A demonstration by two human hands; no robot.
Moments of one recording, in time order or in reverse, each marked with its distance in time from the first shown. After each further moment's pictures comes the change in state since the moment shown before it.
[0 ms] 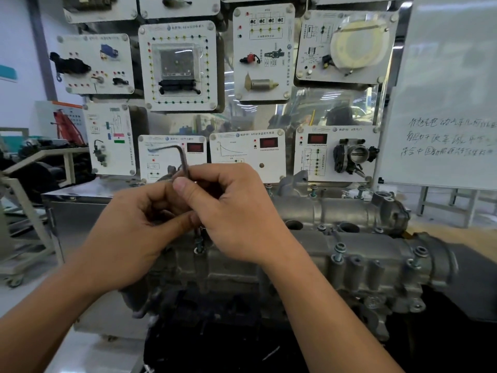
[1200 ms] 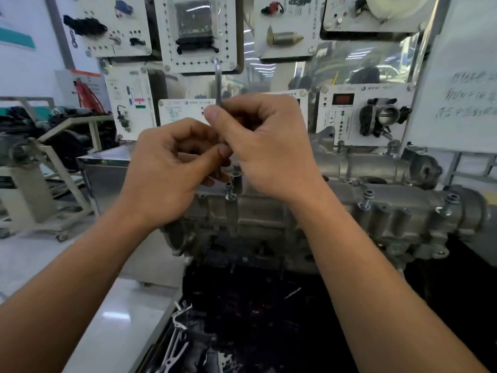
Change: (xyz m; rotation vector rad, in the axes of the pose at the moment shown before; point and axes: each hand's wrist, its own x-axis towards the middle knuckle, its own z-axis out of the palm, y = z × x) left_hand -0.007 0.024 0.004 -0.038 0.161 -0.050; right_hand 0.000 -0.020 0.004 -0.035 0.169 -0.090
